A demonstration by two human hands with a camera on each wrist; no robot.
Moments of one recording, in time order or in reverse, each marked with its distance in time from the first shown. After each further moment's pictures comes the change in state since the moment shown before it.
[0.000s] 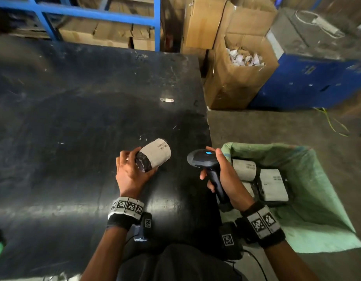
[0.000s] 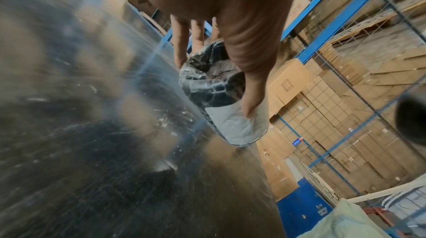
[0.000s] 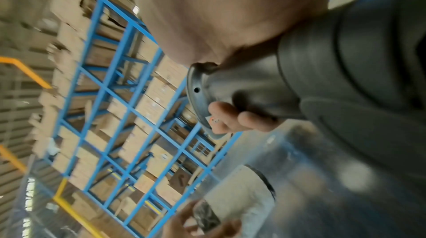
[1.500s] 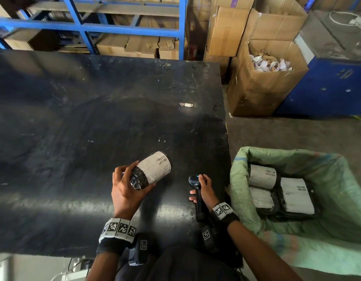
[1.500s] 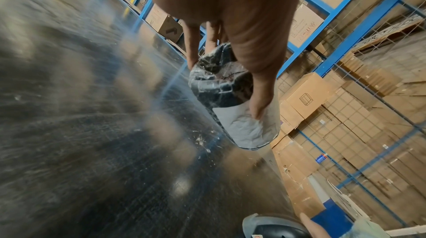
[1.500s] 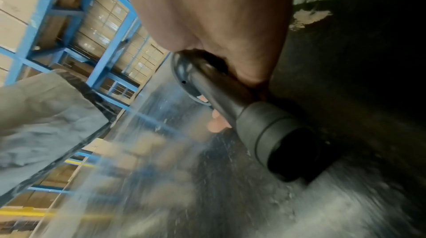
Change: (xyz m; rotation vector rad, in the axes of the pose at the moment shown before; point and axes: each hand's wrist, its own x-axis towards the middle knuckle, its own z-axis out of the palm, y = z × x) left_hand -0.055 -0.026 -0.059 0.001 0.095 0.037; right_hand 0.070 0.137 0.043 0.014 0.077 0.340
